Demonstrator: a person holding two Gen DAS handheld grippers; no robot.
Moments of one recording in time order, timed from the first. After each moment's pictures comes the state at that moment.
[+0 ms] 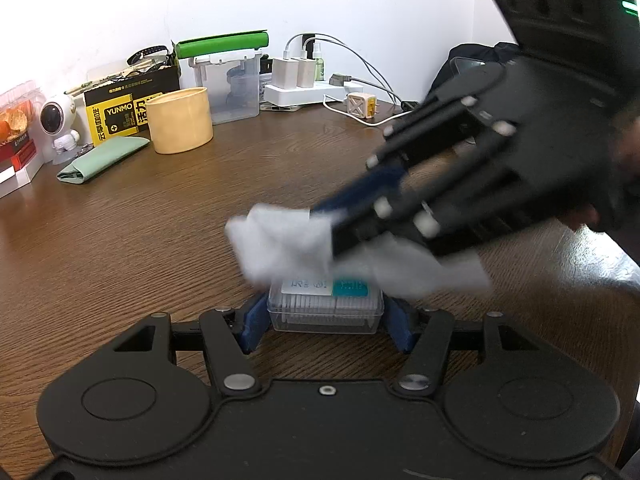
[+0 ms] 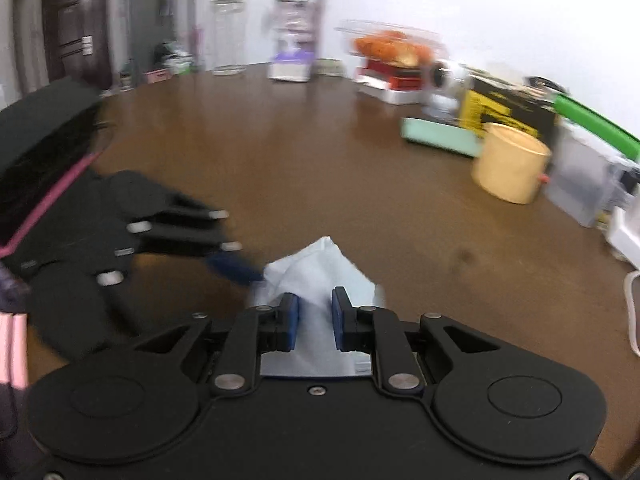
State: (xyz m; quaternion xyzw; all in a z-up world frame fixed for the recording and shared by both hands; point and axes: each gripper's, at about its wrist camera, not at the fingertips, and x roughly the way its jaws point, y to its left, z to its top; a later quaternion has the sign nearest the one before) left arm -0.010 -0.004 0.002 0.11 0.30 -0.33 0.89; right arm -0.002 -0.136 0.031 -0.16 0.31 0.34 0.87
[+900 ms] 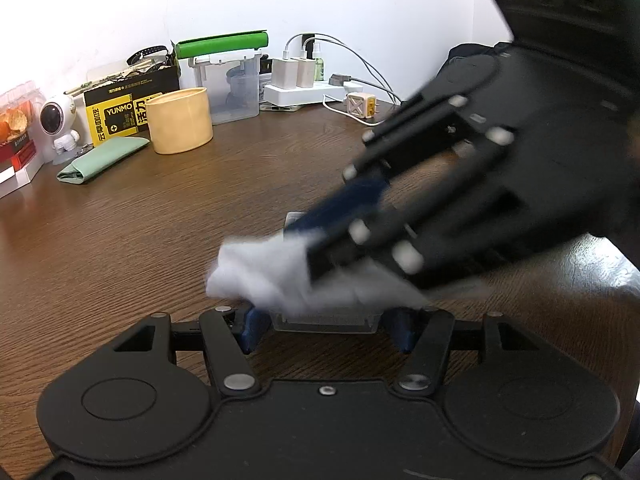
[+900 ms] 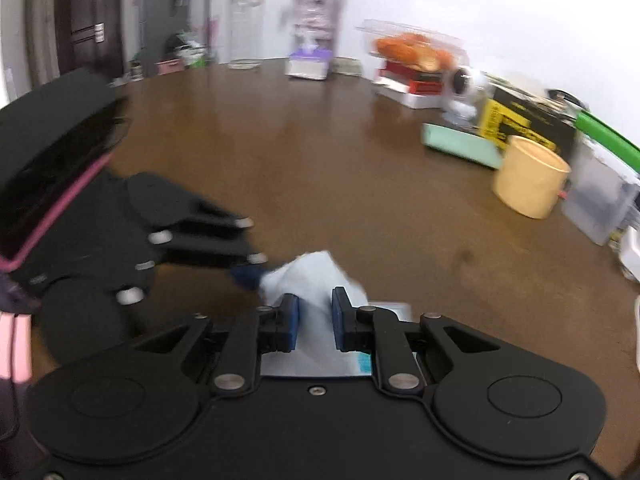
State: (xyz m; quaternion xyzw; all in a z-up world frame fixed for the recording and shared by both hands) left arm -0.013 -0.007 0.003 0.12 0.30 -0.33 0.89; right arm -0.005 -0.114 0.033 -0.18 0.31 0.35 0.87
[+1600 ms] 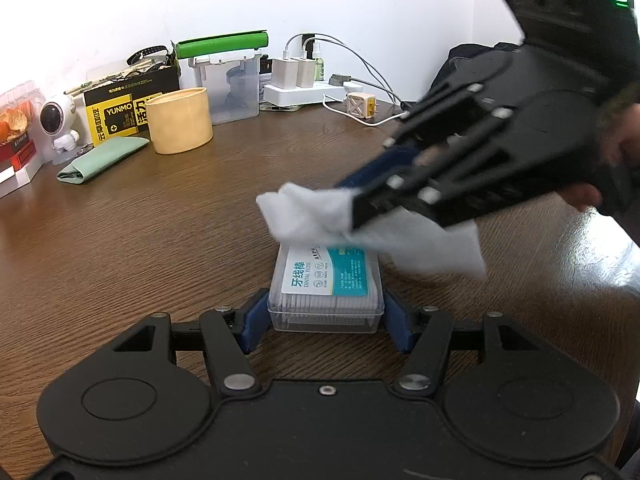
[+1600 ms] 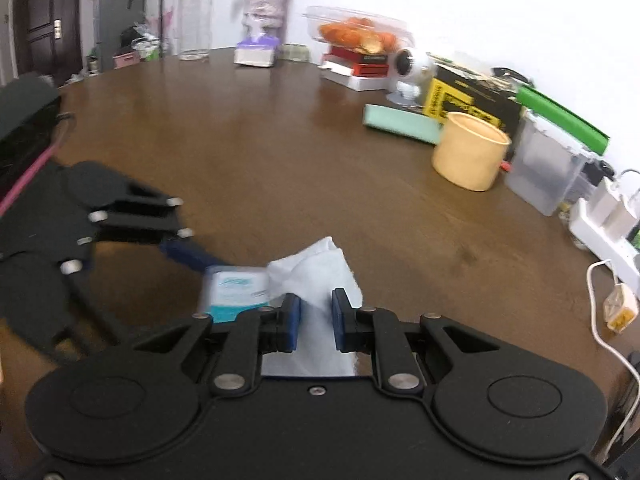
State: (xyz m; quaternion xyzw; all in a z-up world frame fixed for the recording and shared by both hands) left arm -0.013 -0.004 0.003 0.11 0.30 -0.33 0.89; right arm -0.002 -0.137 0.035 -0.18 0.32 0.31 0.88
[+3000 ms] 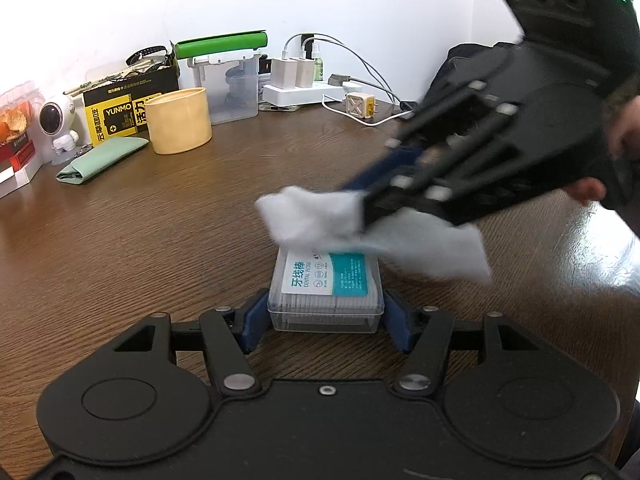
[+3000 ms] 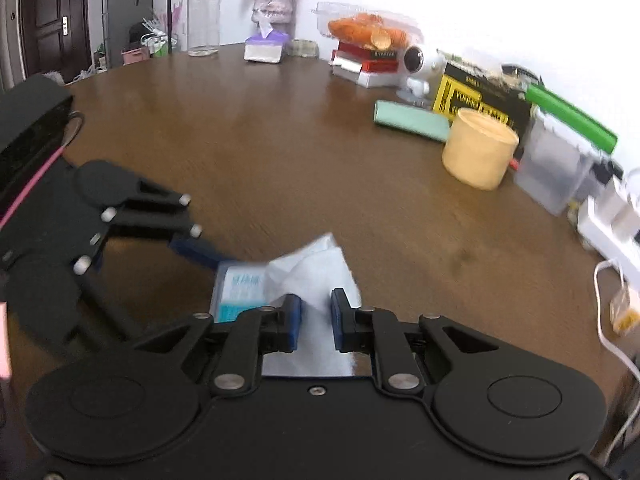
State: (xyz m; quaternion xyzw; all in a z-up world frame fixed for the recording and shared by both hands) left arm -0.012 -0.003 0.003 0.12 0.30 -0.33 0.89; right arm -0.008 -0.142 0.038 -0.18 0.33 0.32 0.87
